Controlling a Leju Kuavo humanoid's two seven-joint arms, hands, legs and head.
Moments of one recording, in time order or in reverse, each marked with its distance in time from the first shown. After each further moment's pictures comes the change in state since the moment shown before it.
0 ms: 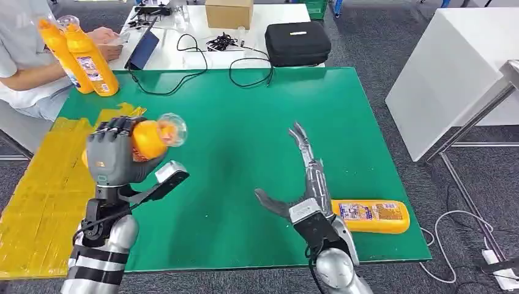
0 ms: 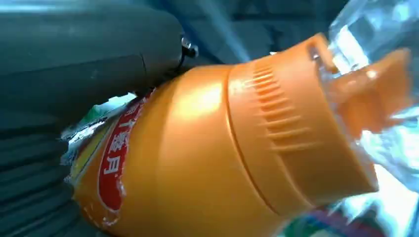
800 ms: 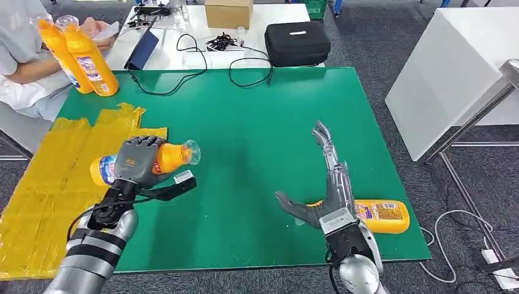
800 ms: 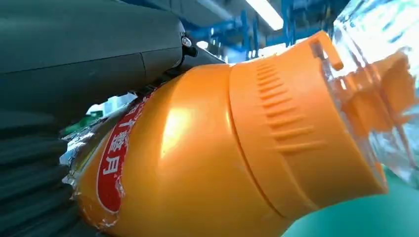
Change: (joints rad) left arm -0.148 0.101 -0.074 0.422 -0.020 -0.110 0.040; right arm 0.050 -0.056 -0.054 -0.114 -0.042 0.053 -0.011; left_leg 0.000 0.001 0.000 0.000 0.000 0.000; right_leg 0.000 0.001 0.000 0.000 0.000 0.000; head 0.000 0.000
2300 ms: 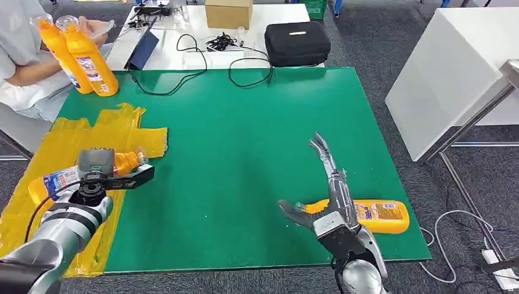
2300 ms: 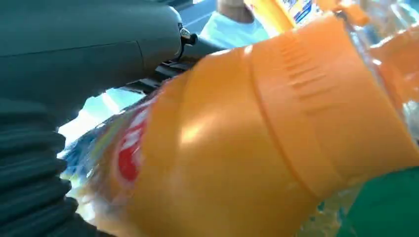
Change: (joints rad) left arm -0.307 0.139 -0.113 0.632 -0.142 -0.154 0.433; right arm 0.034 -0.024 -0.028 0.024 0.045 0.028 0.016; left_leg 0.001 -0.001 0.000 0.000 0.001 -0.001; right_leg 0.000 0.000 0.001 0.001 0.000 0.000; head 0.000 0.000
